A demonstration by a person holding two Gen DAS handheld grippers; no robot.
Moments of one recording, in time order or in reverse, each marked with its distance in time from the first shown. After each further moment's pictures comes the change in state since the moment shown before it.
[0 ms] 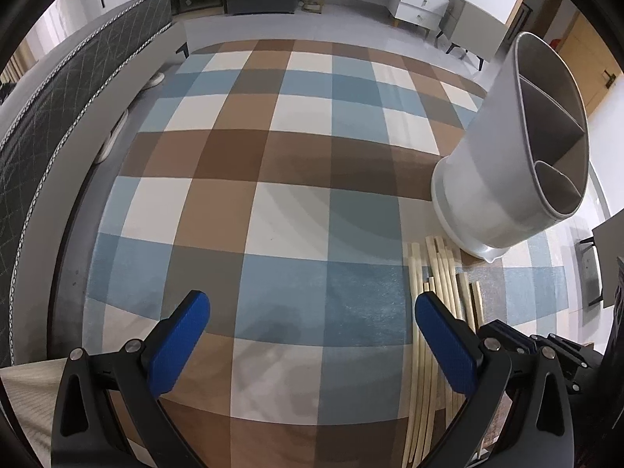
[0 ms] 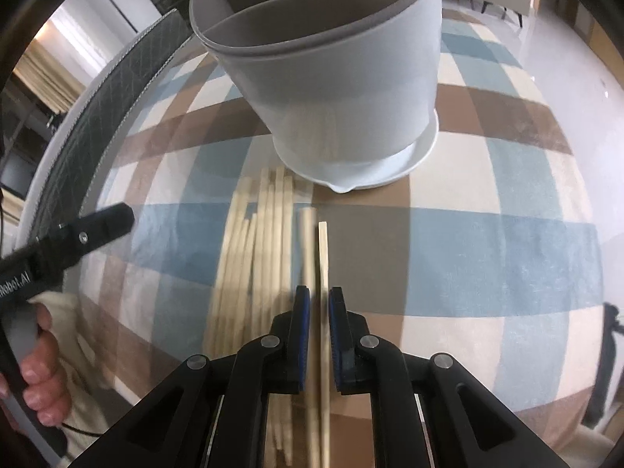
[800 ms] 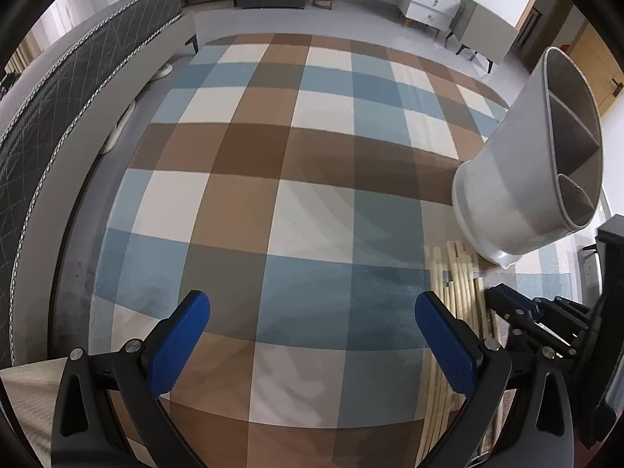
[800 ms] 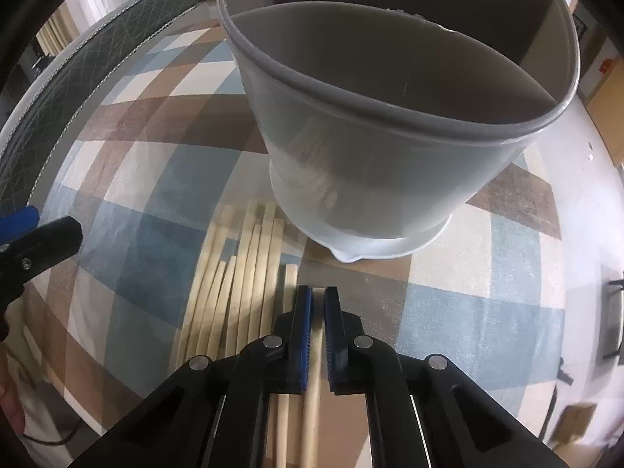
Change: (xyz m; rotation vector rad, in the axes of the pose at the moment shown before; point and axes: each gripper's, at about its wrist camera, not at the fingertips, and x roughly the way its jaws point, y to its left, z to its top) left arm 0.008 0.019 0.006 -0.032 0.034 0.022; right arm 0.040 0.043 0.040 -0.159 0.004 -0.188
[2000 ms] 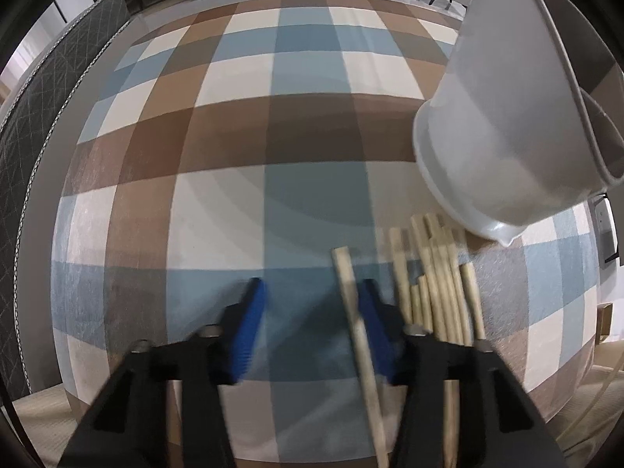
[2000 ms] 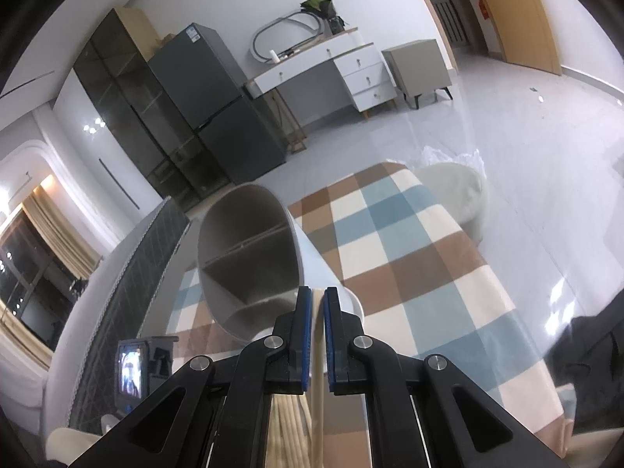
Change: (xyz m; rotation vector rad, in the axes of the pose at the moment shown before) left arm 0.033 -0.061 0.002 0.163 0.107 0.034; right arm -0.133 -0.112 -0.044 0.524 -0.588 0.223
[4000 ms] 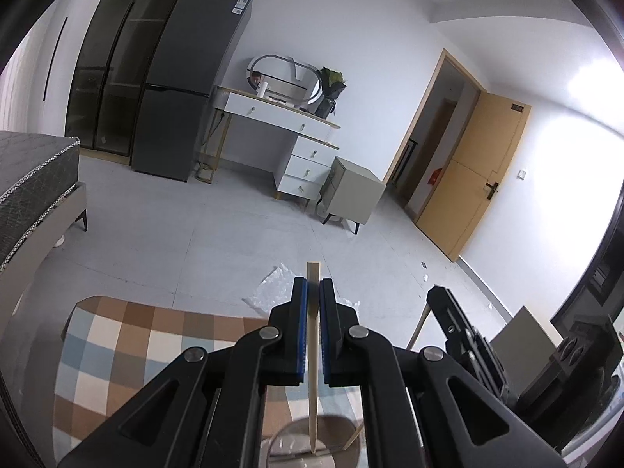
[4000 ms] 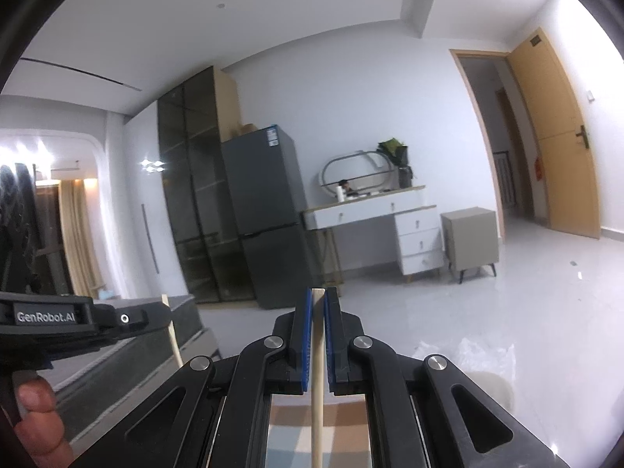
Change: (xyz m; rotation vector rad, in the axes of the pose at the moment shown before) left arm -0.190 0.007 0.158 -0.077 -0.767 -0.451; right arm 0.037 0.095 0.135 -0.315 -0.520 0.086
